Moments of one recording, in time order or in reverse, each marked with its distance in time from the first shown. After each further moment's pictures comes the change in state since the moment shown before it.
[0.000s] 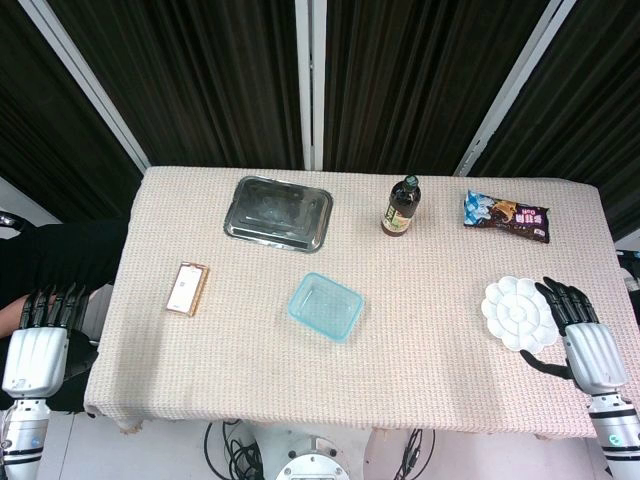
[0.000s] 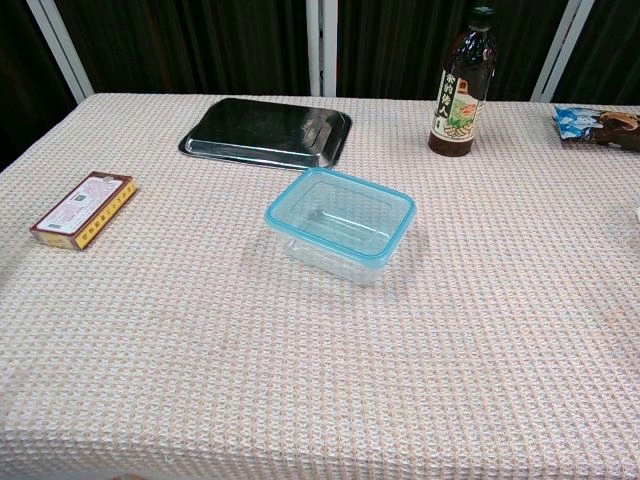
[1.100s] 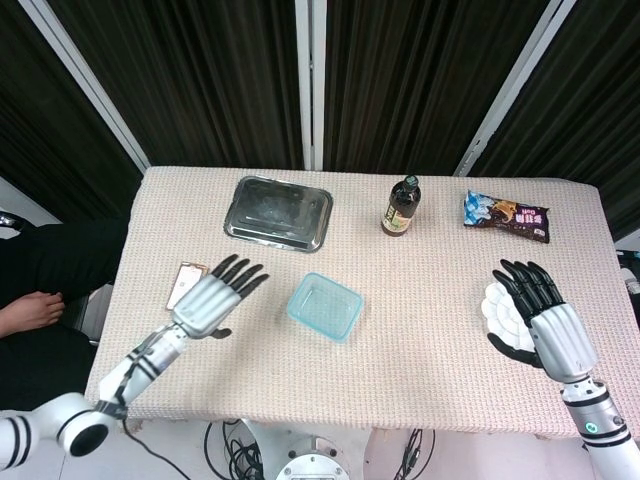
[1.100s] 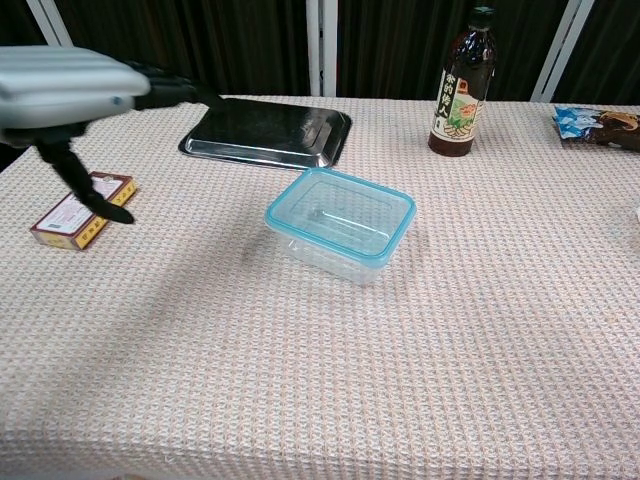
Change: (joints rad) left arm -0.544 -0.045 -0.208 -0.132 -0.028 -0.791 0.151; right arm 0.063 -0.009 0.059 -0.033 -0.204 0.076 -0.051
